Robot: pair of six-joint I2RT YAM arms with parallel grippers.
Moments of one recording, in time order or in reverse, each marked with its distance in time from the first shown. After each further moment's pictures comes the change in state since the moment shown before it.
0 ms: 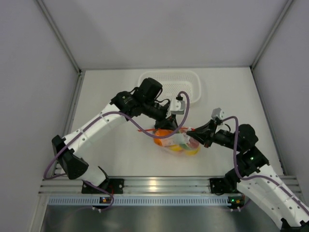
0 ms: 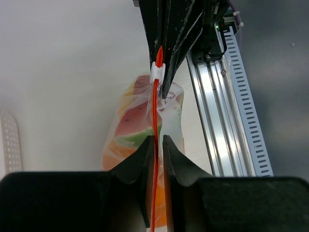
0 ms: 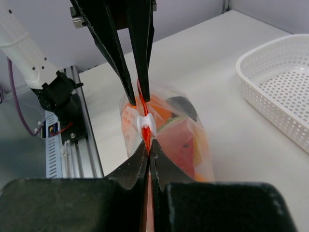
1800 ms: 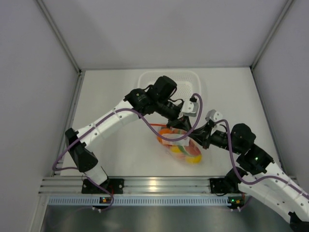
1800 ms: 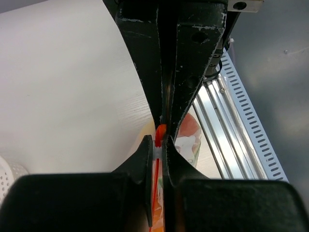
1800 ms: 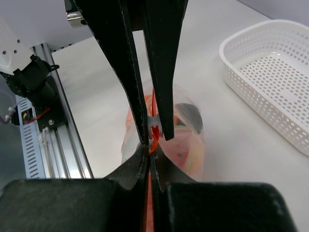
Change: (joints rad) left arm -0.077 0.144 0.159 0.023 0.062 0.058; right arm 0.210 0.020 0.136 -0.257 0.278 -0.157
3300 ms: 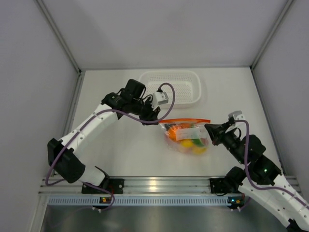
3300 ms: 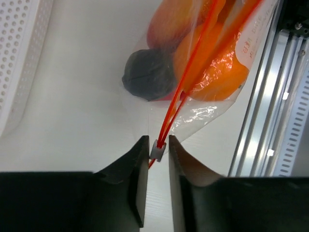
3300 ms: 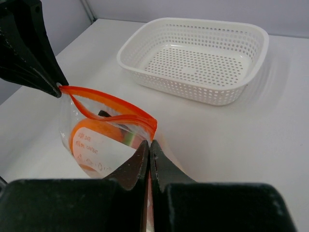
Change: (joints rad) left arm 0.300 -0.195 -0.364 0.017 -0.278 -0.187; right arm 0.010 -0.220 -0.075 -0.091 0.575 0.170
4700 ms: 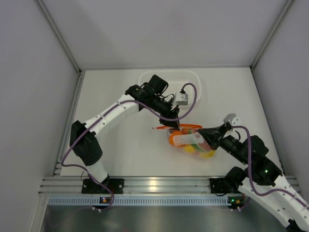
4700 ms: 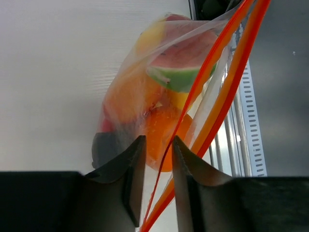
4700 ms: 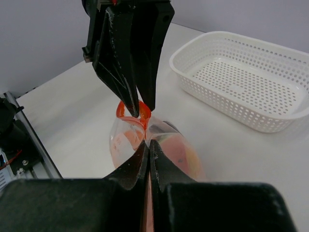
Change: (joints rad) left arm -0.132 0.262 0.251 -0.031 0.305 0.091; right arm 0.000 -0.014 0.000 0.053 -0.296 -0.076
